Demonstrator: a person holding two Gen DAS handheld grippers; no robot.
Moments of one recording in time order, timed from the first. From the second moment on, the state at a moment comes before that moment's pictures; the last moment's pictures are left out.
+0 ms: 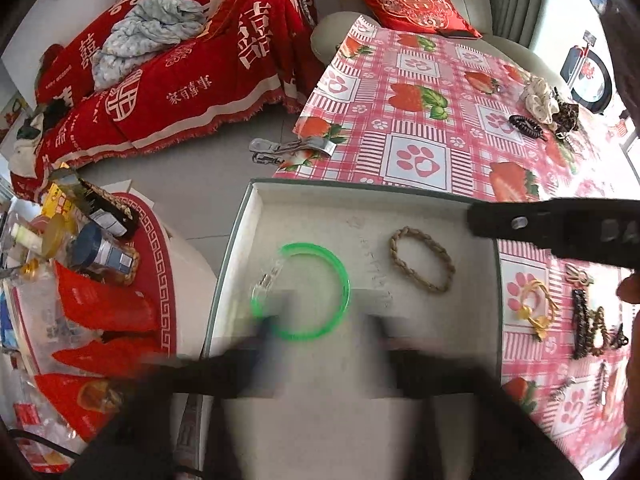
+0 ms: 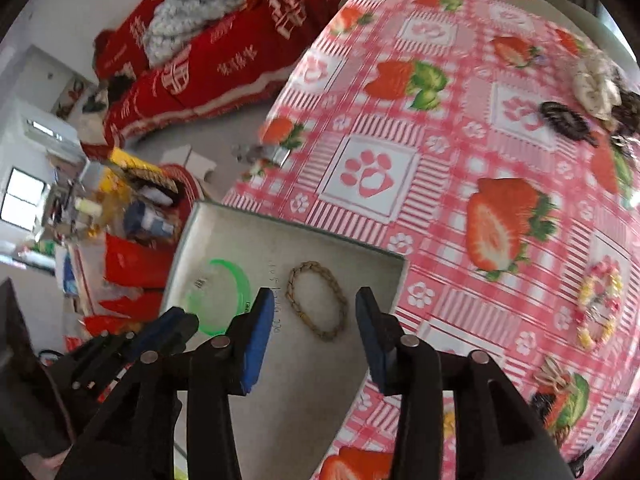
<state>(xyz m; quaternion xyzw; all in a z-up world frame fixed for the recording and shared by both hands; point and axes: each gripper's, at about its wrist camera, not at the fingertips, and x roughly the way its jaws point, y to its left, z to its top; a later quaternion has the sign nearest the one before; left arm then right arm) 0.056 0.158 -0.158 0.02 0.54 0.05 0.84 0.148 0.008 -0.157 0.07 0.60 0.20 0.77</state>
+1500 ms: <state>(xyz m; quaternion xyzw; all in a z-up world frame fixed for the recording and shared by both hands) 0.116 -0.078 -0.171 0.10 0.59 -0.15 0.79 -0.003 -0.283 -0.182 0.21 0.63 -0.11 0.74</state>
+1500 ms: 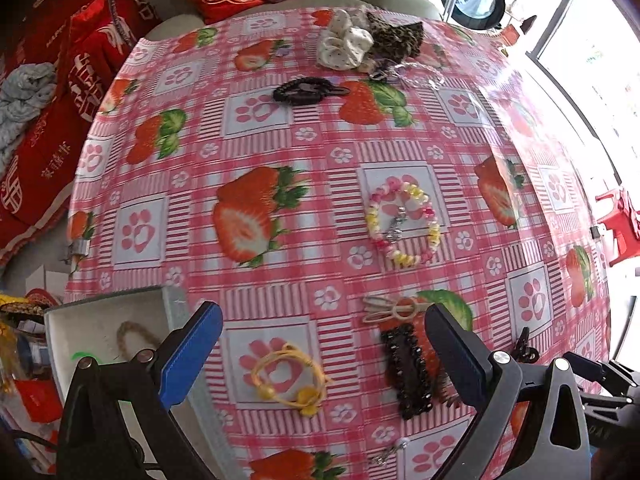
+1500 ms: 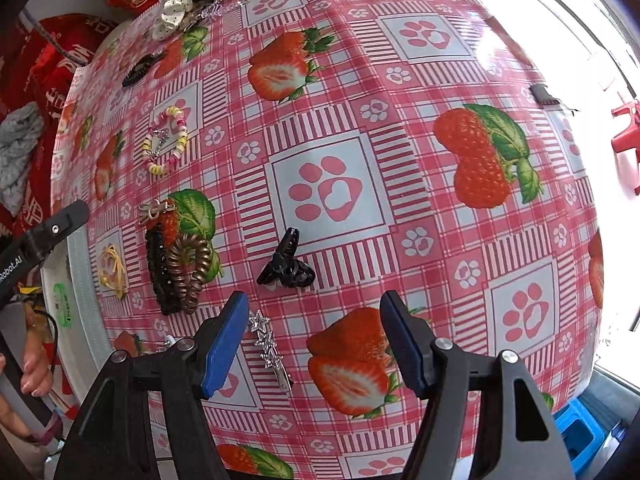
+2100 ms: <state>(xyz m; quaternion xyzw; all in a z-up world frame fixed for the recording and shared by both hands) 0.156 -0.113 -0.219 0.03 0.65 -0.12 0.75 0.016 -0.281 -0.199 0.19 0.64 -0.10 0.74</state>
